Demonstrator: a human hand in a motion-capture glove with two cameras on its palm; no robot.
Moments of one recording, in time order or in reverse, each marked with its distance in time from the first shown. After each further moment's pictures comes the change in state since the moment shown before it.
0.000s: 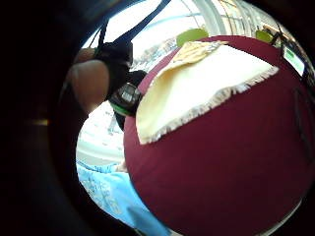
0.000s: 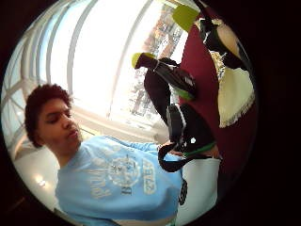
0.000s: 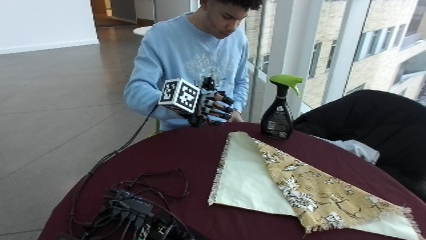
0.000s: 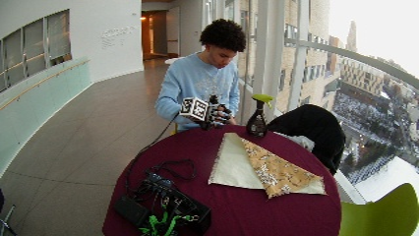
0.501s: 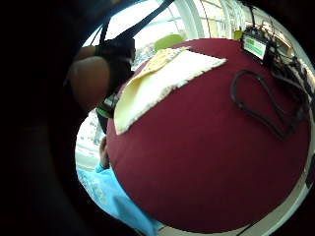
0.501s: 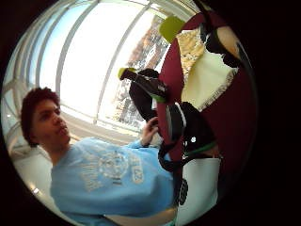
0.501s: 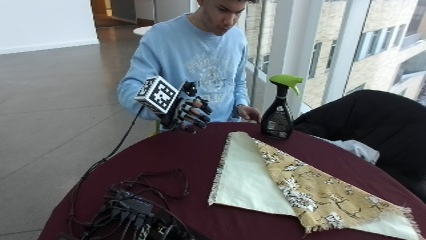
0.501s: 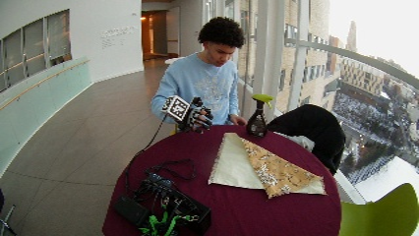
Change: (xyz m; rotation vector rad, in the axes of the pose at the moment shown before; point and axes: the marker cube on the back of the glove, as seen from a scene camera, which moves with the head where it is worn) arm 0.041 0.031 -0.057 0.056 0.208 0.091
